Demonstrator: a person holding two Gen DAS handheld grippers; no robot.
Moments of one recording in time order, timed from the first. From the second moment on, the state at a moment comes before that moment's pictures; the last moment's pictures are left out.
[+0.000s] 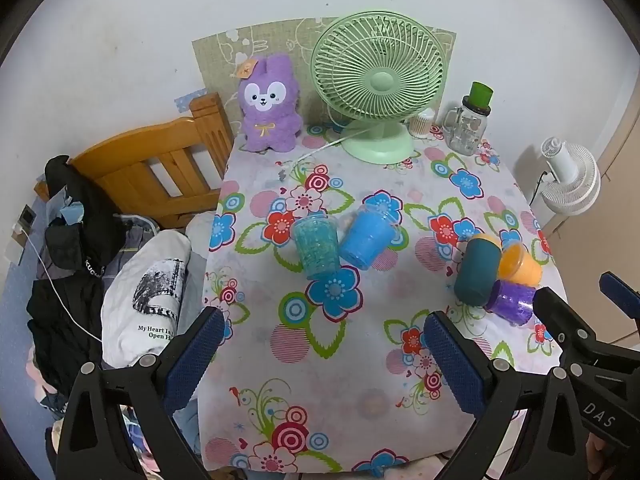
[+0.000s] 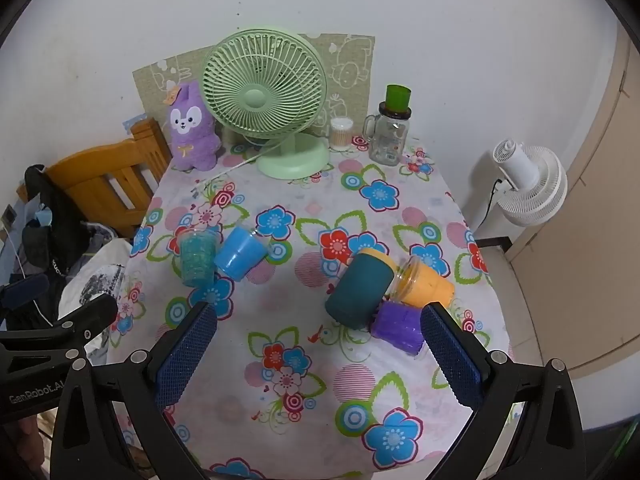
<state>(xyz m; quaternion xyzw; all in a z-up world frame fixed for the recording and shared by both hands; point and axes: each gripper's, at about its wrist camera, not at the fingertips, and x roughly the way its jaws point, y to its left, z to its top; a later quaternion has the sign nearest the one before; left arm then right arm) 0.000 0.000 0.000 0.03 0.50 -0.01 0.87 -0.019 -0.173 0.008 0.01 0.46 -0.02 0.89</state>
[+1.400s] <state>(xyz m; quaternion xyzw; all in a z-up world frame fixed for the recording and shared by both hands) 0.012 -0.001 -0.014 0.03 0.51 -0.01 0.86 -0.007 -0.173 -0.004 0.01 0.47 -0.02 0.88</state>
